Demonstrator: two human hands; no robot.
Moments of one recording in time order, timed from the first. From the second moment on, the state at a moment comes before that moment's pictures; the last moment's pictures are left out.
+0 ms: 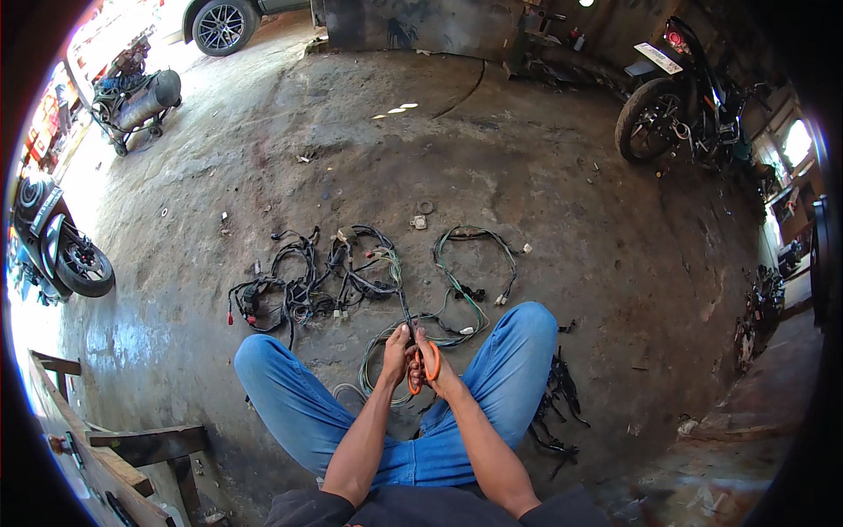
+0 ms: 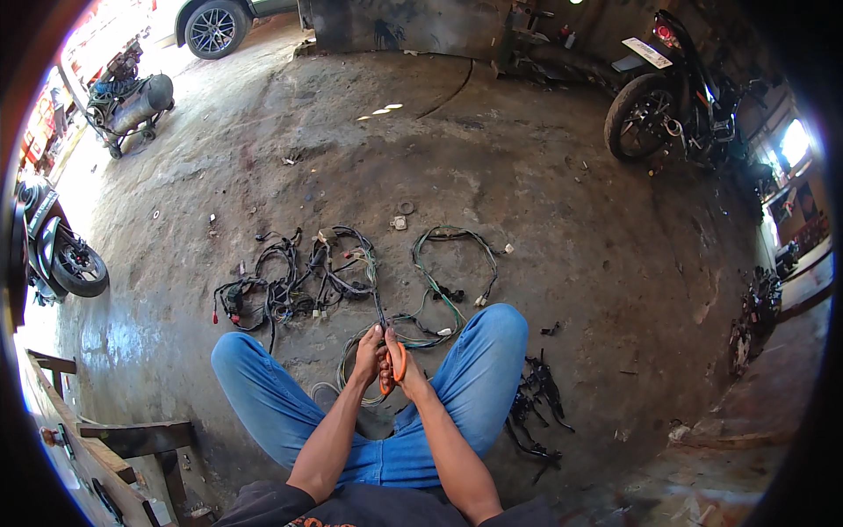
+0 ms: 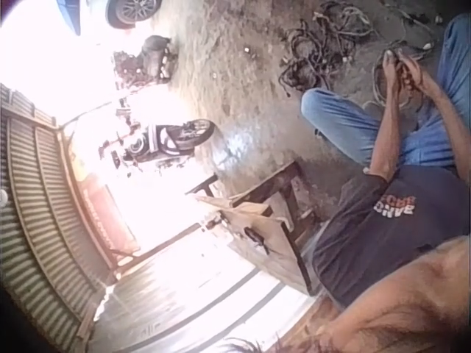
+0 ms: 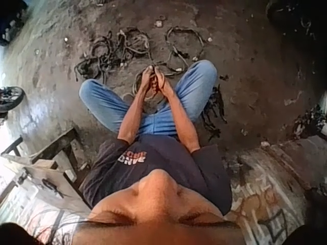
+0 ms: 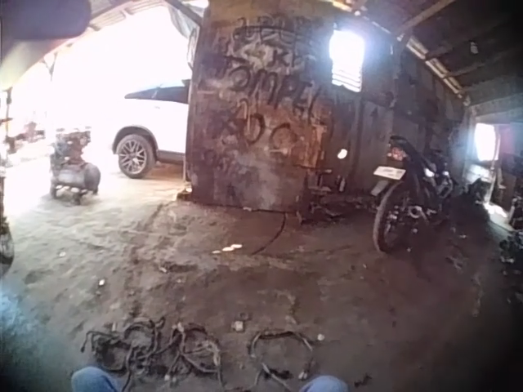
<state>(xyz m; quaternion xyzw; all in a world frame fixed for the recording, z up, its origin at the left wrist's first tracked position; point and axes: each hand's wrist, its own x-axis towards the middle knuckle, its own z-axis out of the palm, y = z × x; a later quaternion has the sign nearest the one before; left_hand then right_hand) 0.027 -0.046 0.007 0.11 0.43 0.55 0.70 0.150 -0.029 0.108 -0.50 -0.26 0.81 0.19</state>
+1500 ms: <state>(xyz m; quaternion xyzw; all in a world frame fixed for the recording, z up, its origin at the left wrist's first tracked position) 0.033 -0.034 0.047 0.24 0.56 0.52 0.60 0.126 0.005 0.087 -0.55 -0.25 0.74 0.28</state>
